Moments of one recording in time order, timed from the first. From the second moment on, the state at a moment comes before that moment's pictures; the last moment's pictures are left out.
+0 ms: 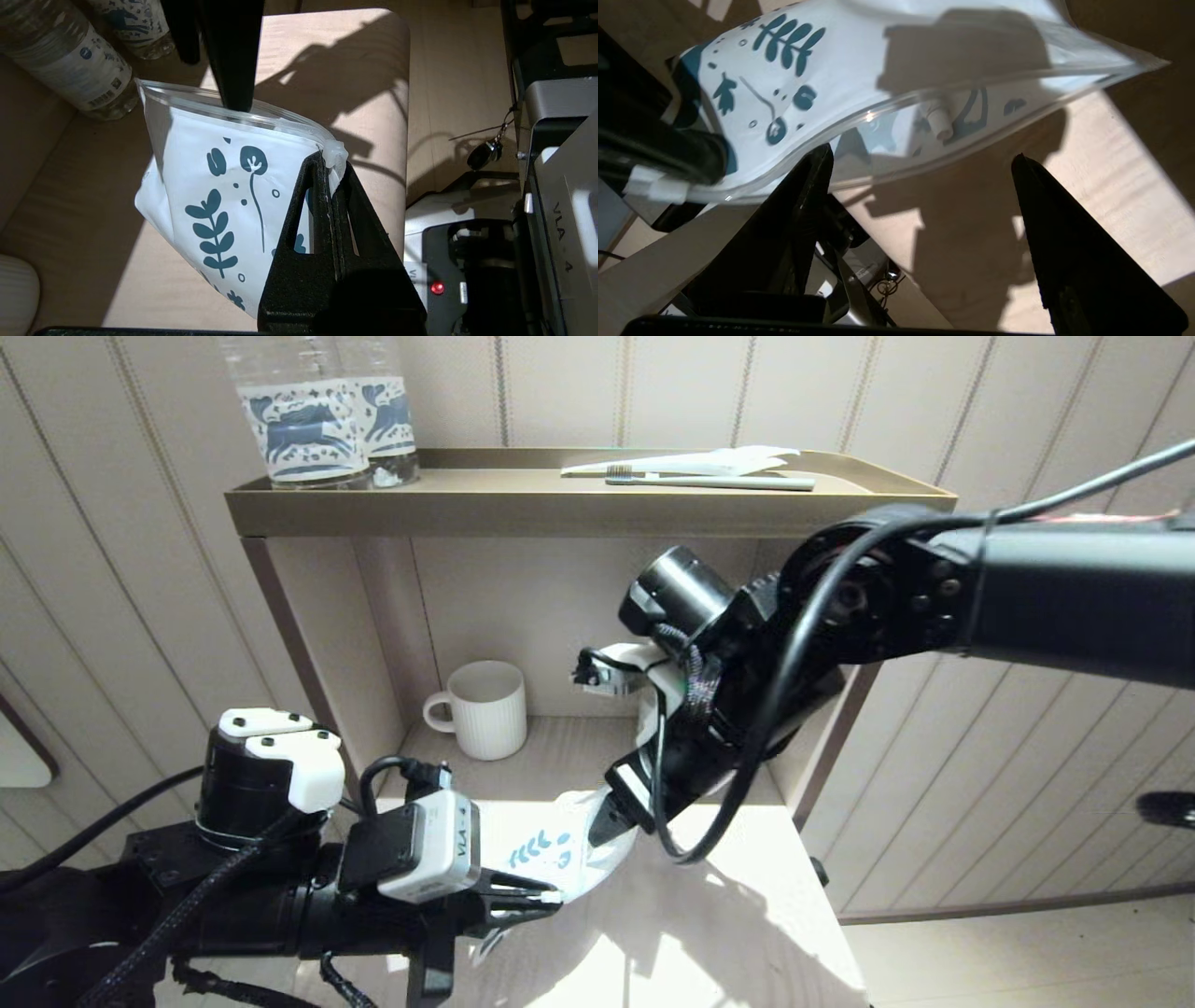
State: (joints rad) left arm -0.64 1.61 -0.55 -0.61 -0.67 0.59; right arm 0.72 2.04 -1.94 0.90 0.17 0.02
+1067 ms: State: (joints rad) left arm -0.50 1.62 -0.69 -0.58 -0.68 0.25; right arm 0.56 1.65 -1.48 0.64 0.24 -0.05
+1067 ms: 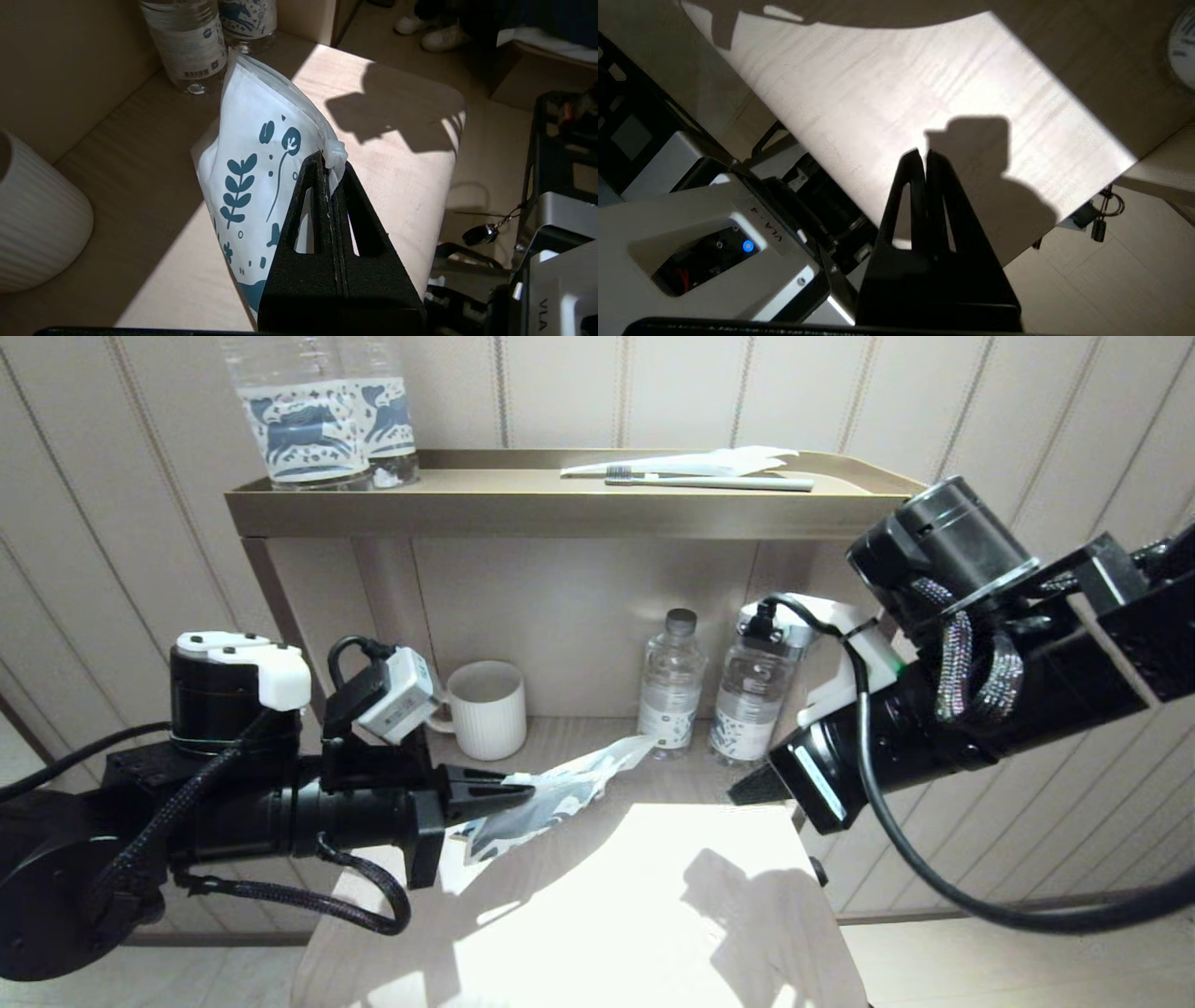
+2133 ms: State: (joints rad) left arm -0.50 1.61 -0.74 -0.53 -0.74 0.20; right arm 0.40 1.65 -1.23 0.24 0.69 -0.38
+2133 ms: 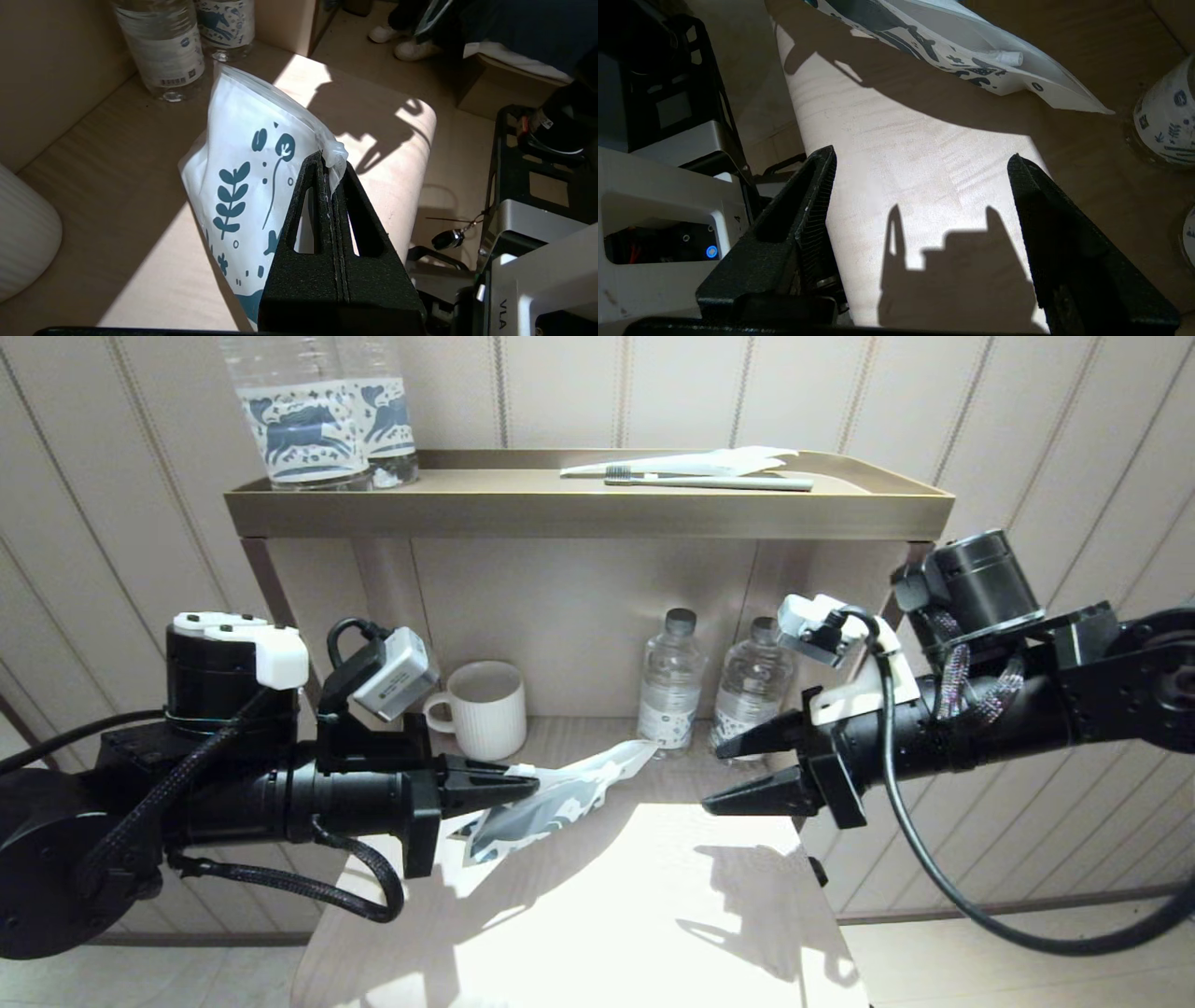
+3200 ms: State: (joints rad) left arm -0.50 1.55 -0.73 -0.49 -0.83 0.20; right arm 0.46 1.88 -1.33 0.08 0.74 -0.42
